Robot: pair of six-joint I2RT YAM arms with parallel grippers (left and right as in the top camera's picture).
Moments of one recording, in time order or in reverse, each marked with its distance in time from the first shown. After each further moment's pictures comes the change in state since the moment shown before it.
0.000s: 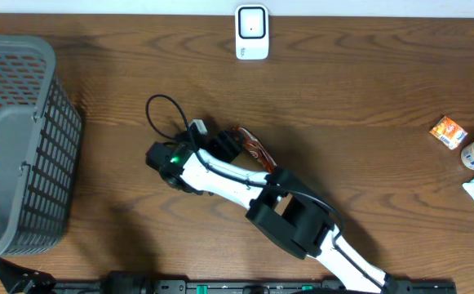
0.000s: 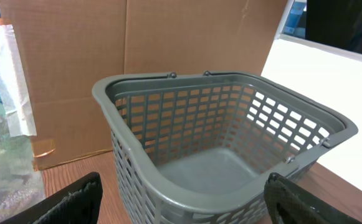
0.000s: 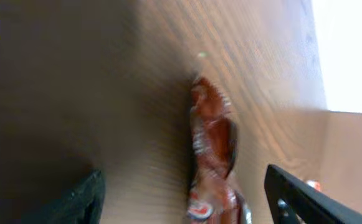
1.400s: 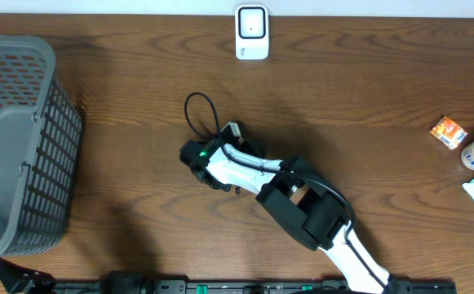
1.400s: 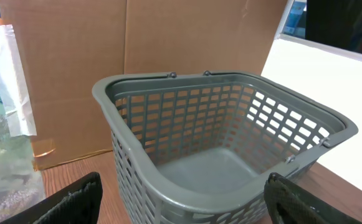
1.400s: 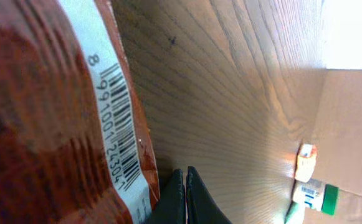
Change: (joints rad) left arm 0.000 0.000 0.000 -0.001 0.000 0.000; right arm -0.107 -0.062 -0.260 0.069 0.010 0.044
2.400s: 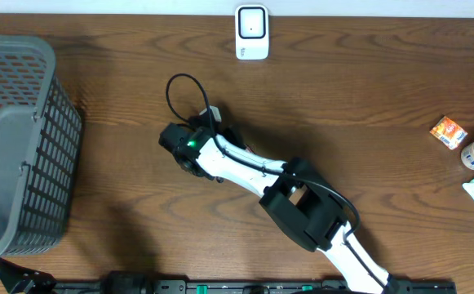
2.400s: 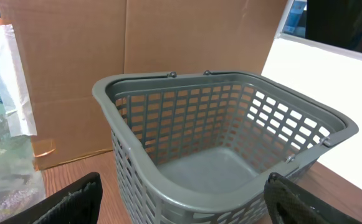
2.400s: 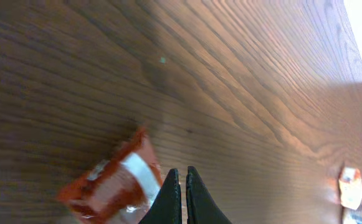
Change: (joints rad) left arm 0.000 0.000 0.000 -0.002 0.000 0.000; right arm 0.014 0.005 0.199 0.030 -0.072 0.001
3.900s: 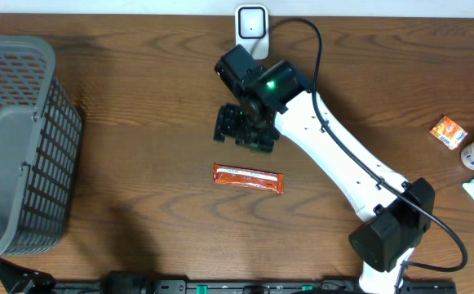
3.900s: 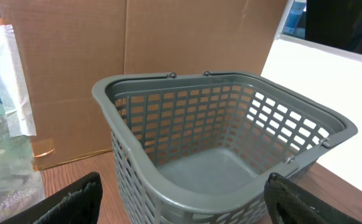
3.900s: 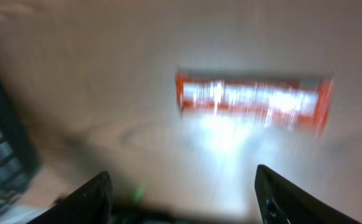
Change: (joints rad) left arm 0.000 0.000 0.000 0.004 0.000 0.000; right arm -0.242 -0.404 0.147 -0.396 -1.051 0.515
